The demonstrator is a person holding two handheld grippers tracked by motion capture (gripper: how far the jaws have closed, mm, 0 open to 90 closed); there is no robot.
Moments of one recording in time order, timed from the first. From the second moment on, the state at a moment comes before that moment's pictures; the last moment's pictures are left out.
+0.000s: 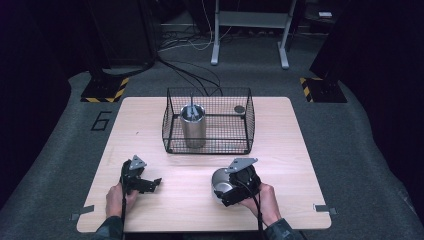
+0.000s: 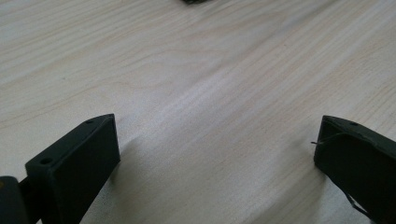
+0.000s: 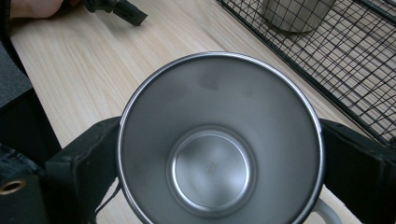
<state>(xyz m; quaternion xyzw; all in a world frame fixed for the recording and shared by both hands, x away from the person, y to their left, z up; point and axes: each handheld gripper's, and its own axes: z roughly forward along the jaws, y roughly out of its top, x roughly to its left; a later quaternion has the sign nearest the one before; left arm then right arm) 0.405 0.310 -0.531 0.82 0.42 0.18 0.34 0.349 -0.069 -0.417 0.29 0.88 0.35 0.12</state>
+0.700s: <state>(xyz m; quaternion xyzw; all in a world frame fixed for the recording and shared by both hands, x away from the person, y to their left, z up) 0.405 0.310 -0.531 0.82 0.42 0.18 0.34 0.363 -0.079 -0.393 0.30 0.87 0.36 0.13</state>
